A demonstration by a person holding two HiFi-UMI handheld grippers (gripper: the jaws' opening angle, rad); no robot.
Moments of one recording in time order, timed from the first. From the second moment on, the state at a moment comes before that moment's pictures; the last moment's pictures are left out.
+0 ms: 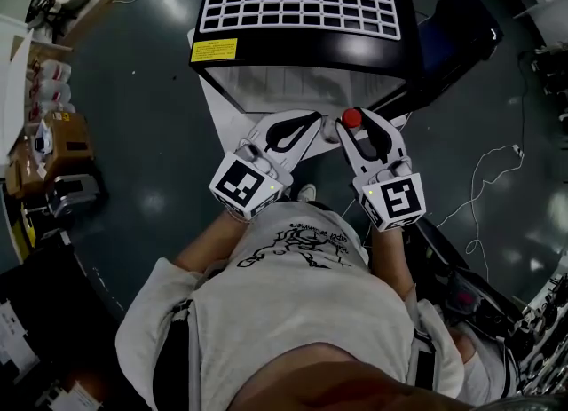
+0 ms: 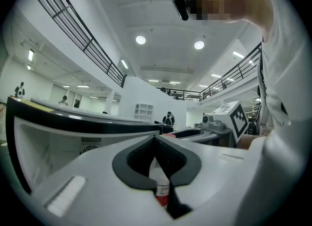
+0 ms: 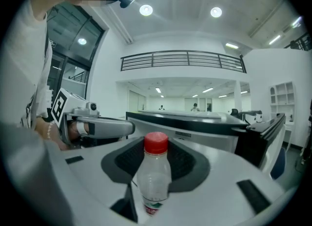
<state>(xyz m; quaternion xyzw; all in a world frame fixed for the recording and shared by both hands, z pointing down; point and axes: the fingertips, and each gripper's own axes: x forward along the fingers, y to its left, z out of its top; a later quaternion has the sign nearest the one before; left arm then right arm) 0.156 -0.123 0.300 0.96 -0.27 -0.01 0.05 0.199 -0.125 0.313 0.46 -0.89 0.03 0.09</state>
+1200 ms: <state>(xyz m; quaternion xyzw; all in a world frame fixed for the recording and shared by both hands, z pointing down) 0.157 -0.091 0.307 0.94 -0.34 -0.02 0.05 0.197 -0.094 0.302 0.39 -0.92 0.00 0.09</state>
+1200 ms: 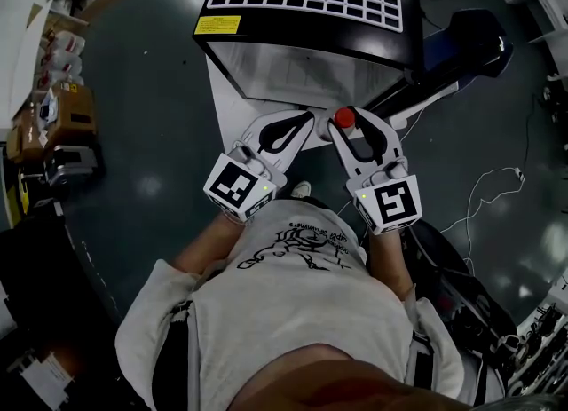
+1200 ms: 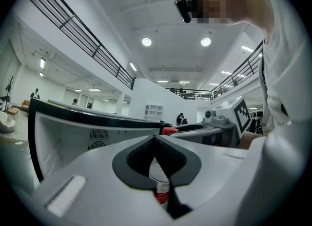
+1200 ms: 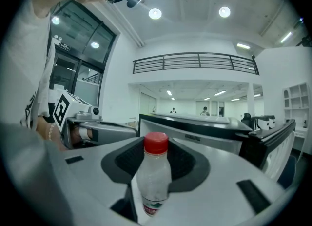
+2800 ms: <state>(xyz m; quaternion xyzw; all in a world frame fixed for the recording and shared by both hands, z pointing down) -0.110 -0.057 0.300 0.87 -0.49 -0.02 0.04 -0.073 -0.073 0.298 0.24 -0.97 -0.01 0.11</state>
